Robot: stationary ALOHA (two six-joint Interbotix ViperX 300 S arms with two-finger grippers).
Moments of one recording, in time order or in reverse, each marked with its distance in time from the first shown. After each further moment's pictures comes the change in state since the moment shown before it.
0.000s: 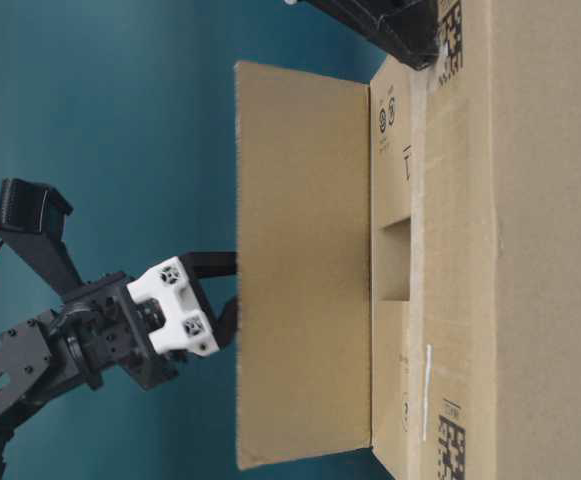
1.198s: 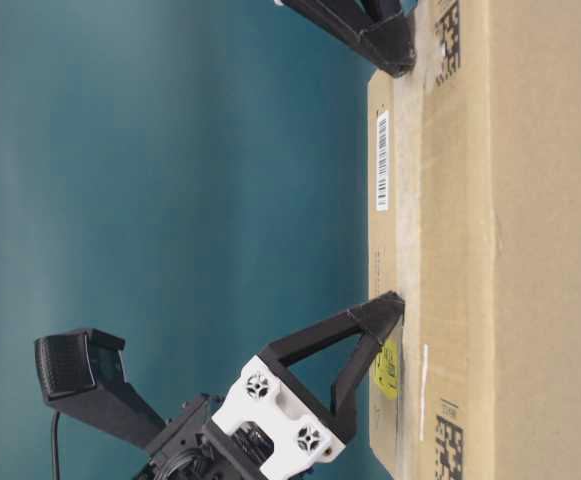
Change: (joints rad) left arm -0.170 -0.166 0.517 0.000 -0.640 -0.288; right arm -0.107 -0.035 0.009 0.000 0.005 -0.015
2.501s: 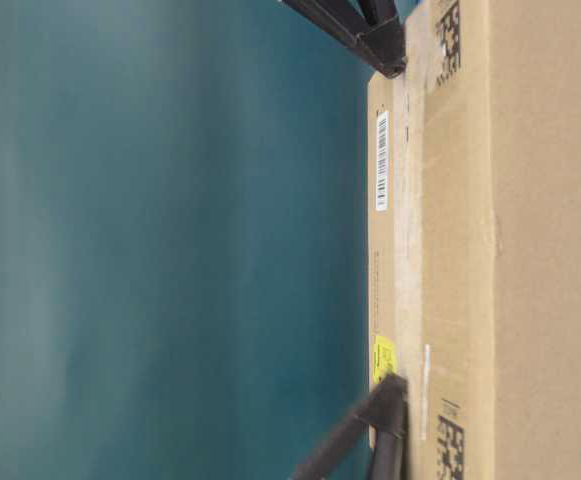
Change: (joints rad) left arm -0.035 -0.049 0.416 -0.002 -0.830 0.044; right arm -0.029 -0.003 0.015 0.000 -0.006 0.000
